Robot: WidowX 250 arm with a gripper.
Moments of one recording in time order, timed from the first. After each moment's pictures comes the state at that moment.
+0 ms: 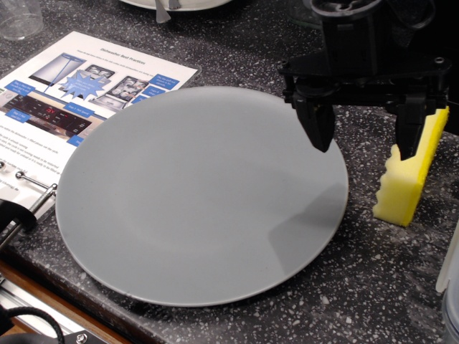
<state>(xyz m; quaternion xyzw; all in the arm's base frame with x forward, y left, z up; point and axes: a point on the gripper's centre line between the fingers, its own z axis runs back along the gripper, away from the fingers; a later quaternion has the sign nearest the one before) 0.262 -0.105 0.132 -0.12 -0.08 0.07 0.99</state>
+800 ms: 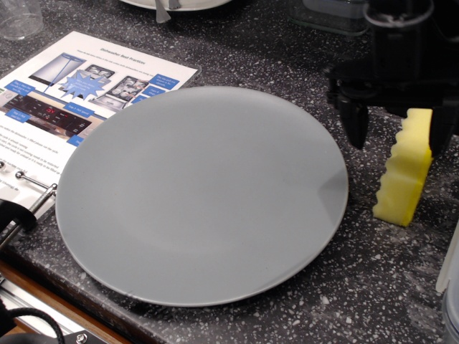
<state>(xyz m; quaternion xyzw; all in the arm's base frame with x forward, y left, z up) 0.308 -0.125 0.105 -0.10 -0.06 0.08 0.99</state>
